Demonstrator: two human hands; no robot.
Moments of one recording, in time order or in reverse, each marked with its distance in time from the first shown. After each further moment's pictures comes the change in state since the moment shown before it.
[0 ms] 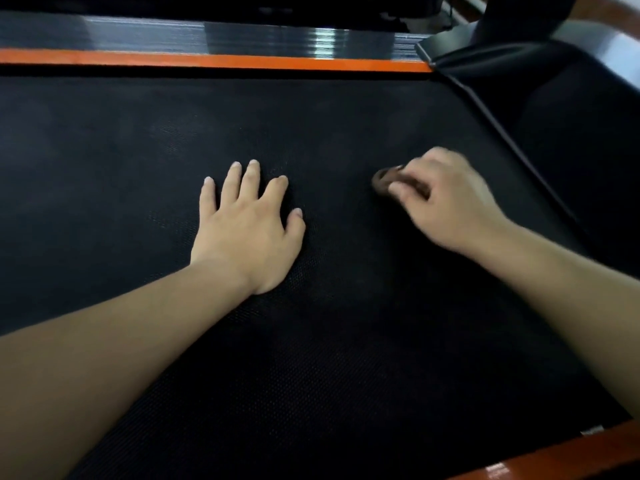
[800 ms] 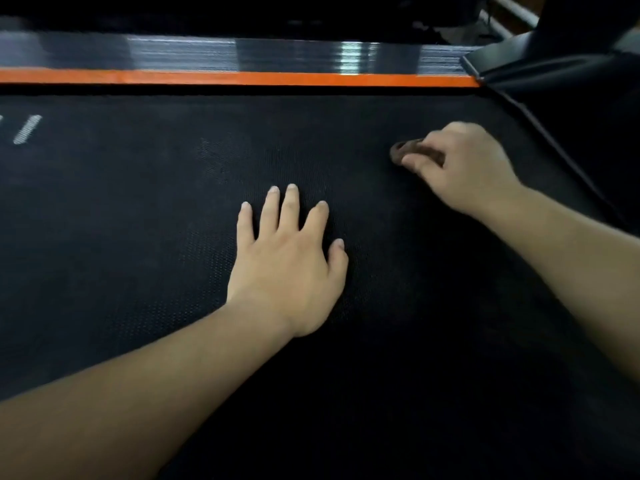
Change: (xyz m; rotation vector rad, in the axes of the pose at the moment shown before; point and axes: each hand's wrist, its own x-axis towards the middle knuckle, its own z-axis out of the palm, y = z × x) left_hand 0.001 -0.001 0.001 0.032 -0.005 0.007; right_hand 0.093 0.004 0.027 -0.047 0.005 0.043
